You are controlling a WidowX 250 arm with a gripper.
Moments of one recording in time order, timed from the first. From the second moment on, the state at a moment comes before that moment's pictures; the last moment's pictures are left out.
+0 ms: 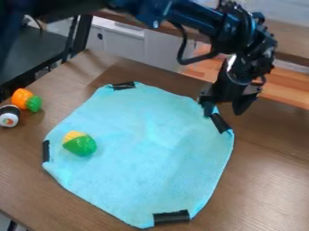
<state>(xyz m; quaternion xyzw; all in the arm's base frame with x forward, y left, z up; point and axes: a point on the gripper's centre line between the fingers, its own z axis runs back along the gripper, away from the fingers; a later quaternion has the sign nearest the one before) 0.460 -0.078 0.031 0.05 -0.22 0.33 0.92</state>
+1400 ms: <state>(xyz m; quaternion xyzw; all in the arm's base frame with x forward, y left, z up) 0.448 -0.066 0.000 0.05 -0.24 0.38 0.89</state>
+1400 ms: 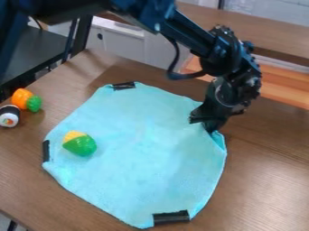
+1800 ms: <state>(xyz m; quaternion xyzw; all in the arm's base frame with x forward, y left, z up) 0.430 -0.053 0.045 -0.01 -0.27 0.39 0.88</state>
